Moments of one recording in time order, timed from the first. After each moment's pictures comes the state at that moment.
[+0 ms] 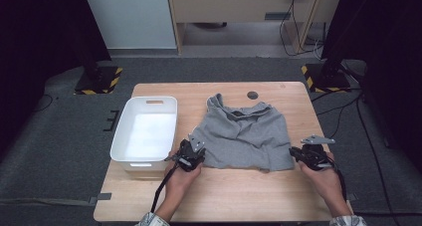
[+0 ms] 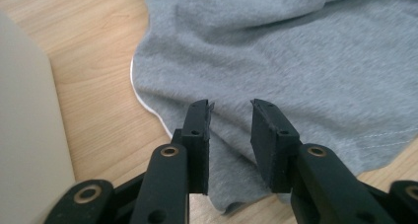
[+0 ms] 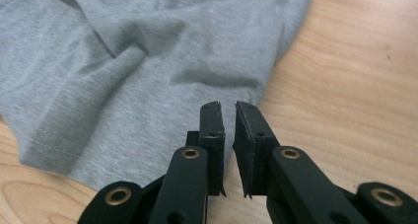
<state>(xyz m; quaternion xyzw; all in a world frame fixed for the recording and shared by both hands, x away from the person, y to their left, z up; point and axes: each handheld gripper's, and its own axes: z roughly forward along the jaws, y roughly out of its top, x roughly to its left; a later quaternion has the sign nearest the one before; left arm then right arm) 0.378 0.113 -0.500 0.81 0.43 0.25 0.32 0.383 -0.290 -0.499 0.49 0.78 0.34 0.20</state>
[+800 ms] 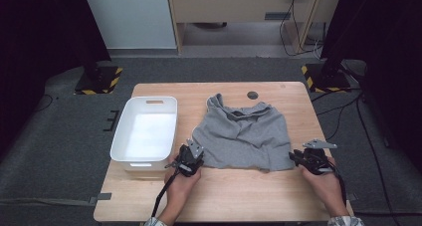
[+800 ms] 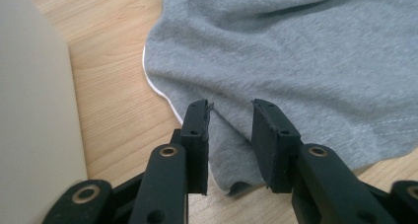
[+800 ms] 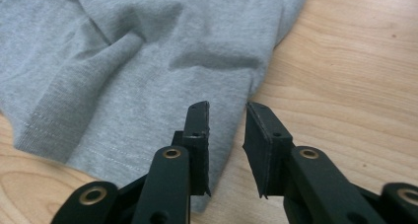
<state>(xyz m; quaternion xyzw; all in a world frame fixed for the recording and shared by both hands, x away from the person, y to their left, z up) 0.365 0.113 -0.510 0.79 0.44 0.29 0.31 0.375 -0.294 -0.510 0.50 0.77 0.35 0.20</state>
